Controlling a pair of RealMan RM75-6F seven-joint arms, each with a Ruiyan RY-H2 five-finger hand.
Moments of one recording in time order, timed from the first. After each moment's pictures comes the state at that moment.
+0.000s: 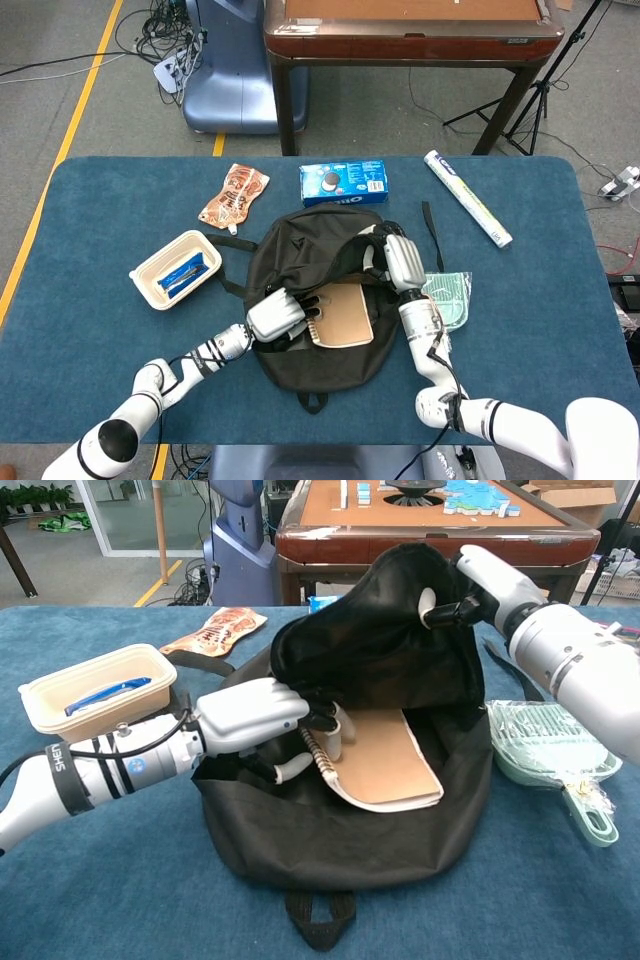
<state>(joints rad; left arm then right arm) -0.91 -2.12 0.15 -0.31 1.75 1.25 -0.55 0.69 -1.78 0.41 -1.34 -1.06 1.10 0.04</state>
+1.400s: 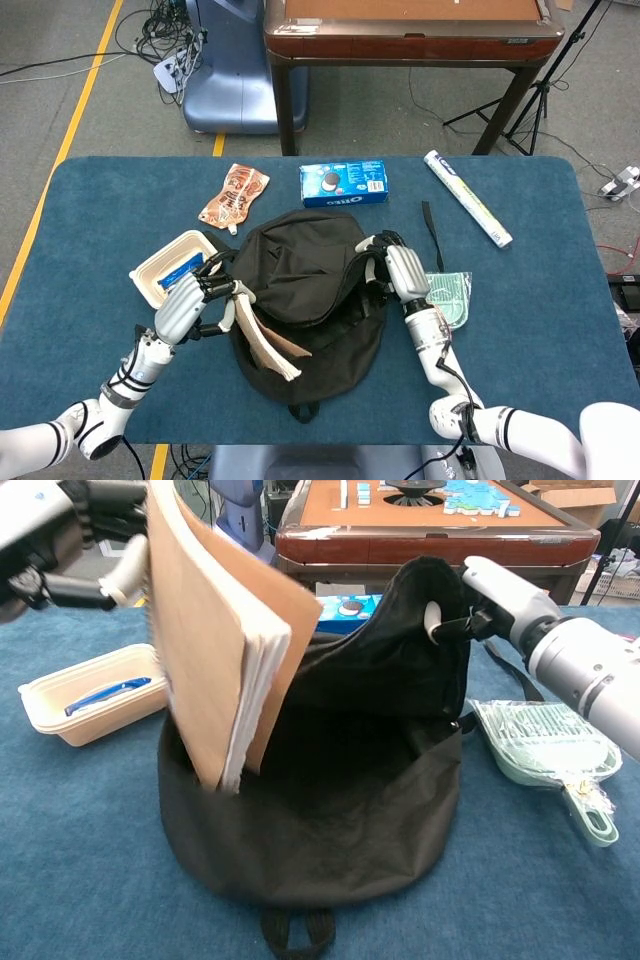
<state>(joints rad) -0.69 -1.51 0.00 -1.34 1.65 1.58 -0.56 0.65 -1.73 0.33 -1.39 -1.17 1.10 0.10</state>
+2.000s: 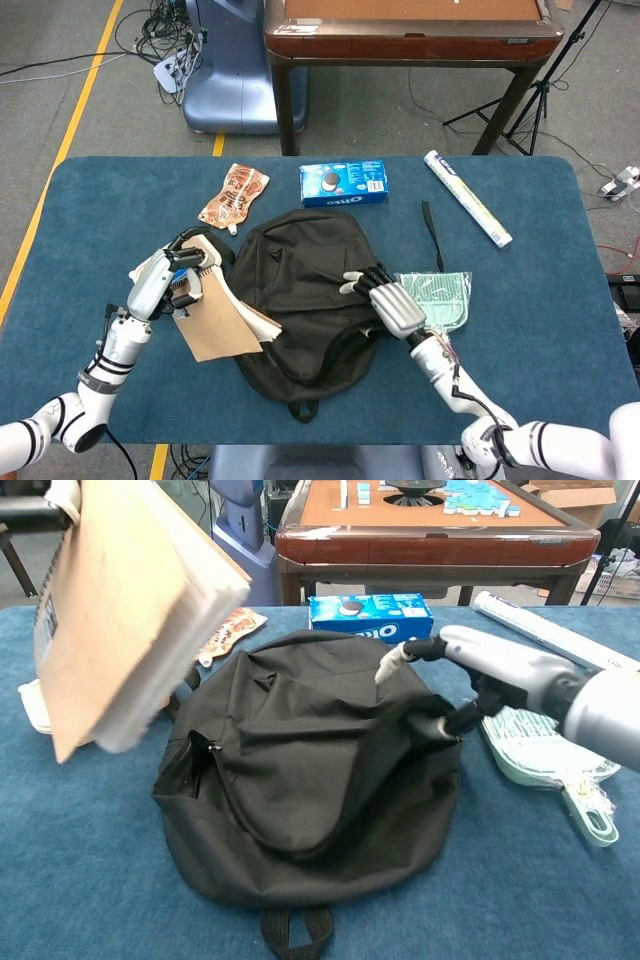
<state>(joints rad) -0.66 -1.41 -0.11 -1.41 1.56 1.49 -0.69 0.63 -1.54 0.11 -1.55 -1.34 1.01 -0.02</state>
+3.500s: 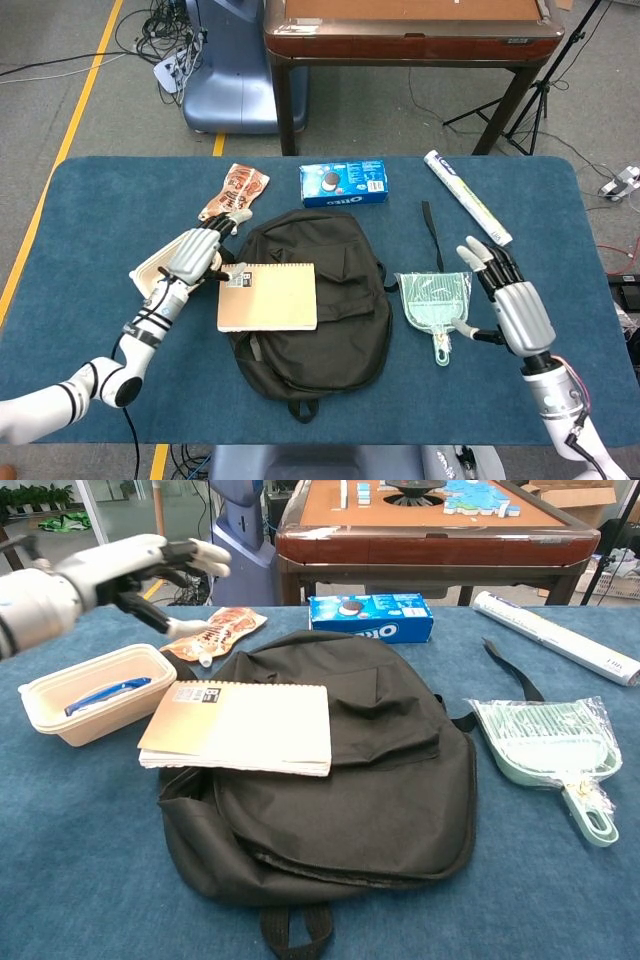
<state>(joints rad) -0.79 -1.50 -0.22 -1.27 1.28 1.01 -0.27 0.33 -1.18 0.07 -1.73 -1.53 1.45 0.10</state>
